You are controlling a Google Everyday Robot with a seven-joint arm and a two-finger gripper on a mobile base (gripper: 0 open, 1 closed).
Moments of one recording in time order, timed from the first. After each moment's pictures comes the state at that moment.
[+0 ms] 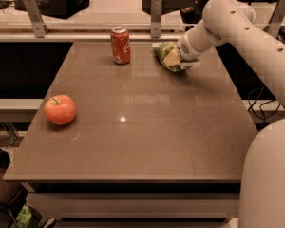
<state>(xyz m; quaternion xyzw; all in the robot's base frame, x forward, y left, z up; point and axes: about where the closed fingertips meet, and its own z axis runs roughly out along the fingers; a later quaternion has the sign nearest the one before) 0.773 -0.116 0.828 -0.36 0.87 0.11 0.33</state>
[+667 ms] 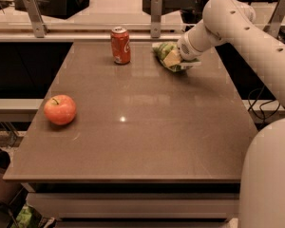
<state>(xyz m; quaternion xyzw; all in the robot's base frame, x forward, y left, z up) 0.773 -0.116 0.830 -0.36 0.87 0.11 0.33</state>
